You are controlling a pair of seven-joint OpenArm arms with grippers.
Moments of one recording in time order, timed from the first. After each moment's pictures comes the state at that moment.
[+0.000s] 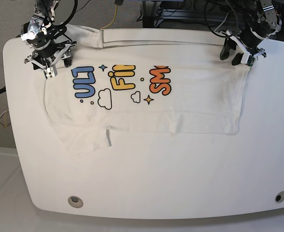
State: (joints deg) left arm 28.5 -10.8 -29.0 91.9 -10.3 -45.1 24.0; right arm -22.3 5.2 31.0 98.3 -4.1 39.1 -39.6
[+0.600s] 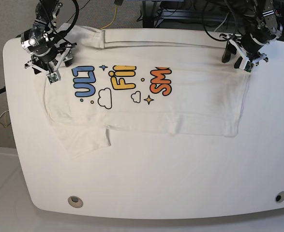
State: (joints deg) left arm 26.2 -9.4 -29.0 95.7 -7.6 -44.0 30.8; right arm -18.3 4.7 30.4 101.5 -6.3 40.6 -50.0
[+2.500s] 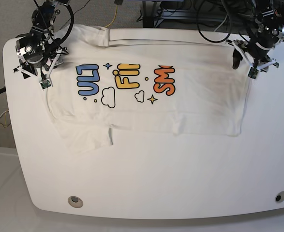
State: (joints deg) left arm 24.8 -8.8 -30.6 105.9 -2.8 -42.3 36.7; right arm -14.3 6.0 30.5 106.2 -10.0 40.6 -60.4
